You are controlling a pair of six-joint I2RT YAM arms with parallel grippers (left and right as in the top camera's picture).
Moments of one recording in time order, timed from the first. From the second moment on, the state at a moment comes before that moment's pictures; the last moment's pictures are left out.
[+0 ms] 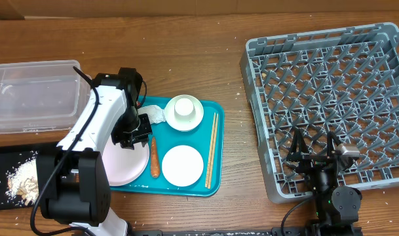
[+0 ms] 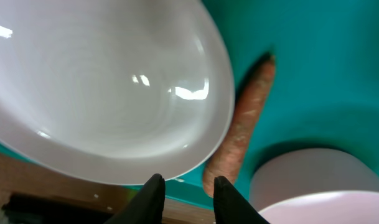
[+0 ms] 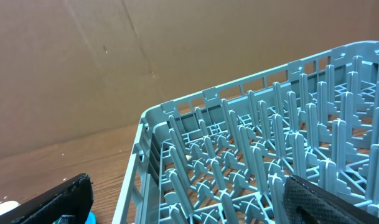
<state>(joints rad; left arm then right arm) -0.10 1.79 1.29 -1.29 0.03 -0.42 0.05 0.01 0.02 -0.03 0.02 0.31</state>
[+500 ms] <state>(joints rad) -0.20 1.79 1.24 -1.23 0.16 -0.33 0.05 0.01 0.02 -0.03 0.02 0.31</state>
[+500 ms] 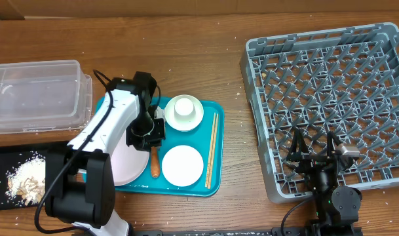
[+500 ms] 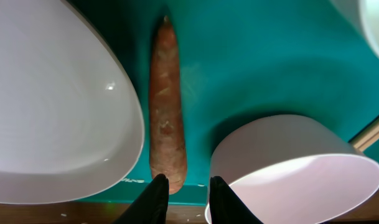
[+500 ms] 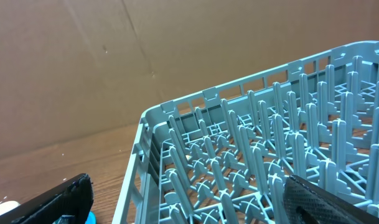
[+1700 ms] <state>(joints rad) -0.21 1.79 1.07 -1.06 0.12 -0.33 0.05 0.01 0.02 -0.03 0.02 0.31</state>
